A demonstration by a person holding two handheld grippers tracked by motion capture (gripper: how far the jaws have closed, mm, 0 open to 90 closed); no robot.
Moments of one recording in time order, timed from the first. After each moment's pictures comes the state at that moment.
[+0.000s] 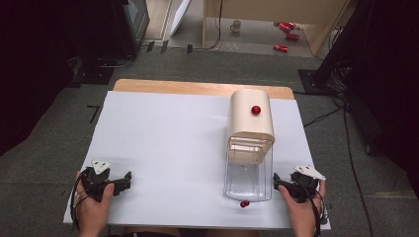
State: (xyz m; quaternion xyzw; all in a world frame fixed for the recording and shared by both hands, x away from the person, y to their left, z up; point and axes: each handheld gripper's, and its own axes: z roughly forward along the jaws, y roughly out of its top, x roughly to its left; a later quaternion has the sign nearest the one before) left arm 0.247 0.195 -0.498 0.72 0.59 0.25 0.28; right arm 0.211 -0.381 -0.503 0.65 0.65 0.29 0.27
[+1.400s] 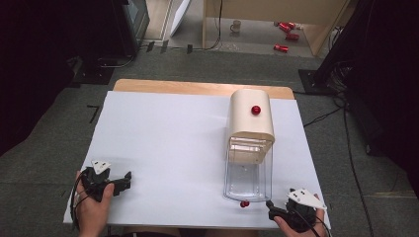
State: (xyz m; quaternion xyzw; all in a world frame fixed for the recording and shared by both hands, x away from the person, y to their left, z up) left arm 0.247 0.195 -0.498 0.72 0.59 0.25 0.28; right arm 0.132 -0.341 -0.466 0.57 0.71 0.32 0.25
